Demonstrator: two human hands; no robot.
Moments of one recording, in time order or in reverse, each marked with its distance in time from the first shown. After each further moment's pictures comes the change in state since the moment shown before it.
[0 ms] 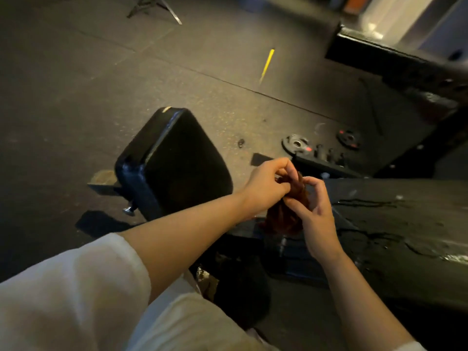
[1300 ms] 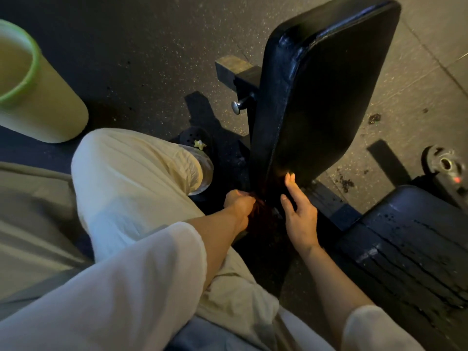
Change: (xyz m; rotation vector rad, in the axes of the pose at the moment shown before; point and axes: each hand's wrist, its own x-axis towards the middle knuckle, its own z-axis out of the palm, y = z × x) left_hand -0.105 -0.255 0.020 -0.806 1.064 -1.006; right_hand -0.012 0.186 0.091 -0.531 -0.651 -0.109
